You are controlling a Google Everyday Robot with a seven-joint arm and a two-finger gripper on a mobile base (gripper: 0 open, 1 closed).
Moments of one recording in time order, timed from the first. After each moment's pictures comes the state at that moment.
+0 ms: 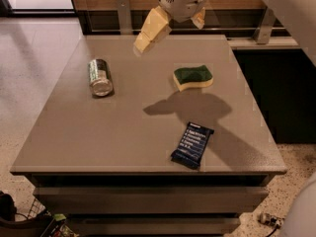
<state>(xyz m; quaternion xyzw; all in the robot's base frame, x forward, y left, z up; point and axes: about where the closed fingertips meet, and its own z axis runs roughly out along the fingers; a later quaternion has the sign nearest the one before) 0.608 -0.039 0.973 -0.33 0.93 0.04 0.16</state>
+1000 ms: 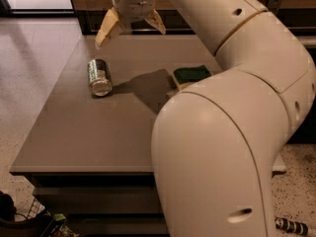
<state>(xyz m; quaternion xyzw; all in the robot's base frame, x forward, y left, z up) 0.677 0.056 0.937 -0.26 0.96 0.05 0.11</state>
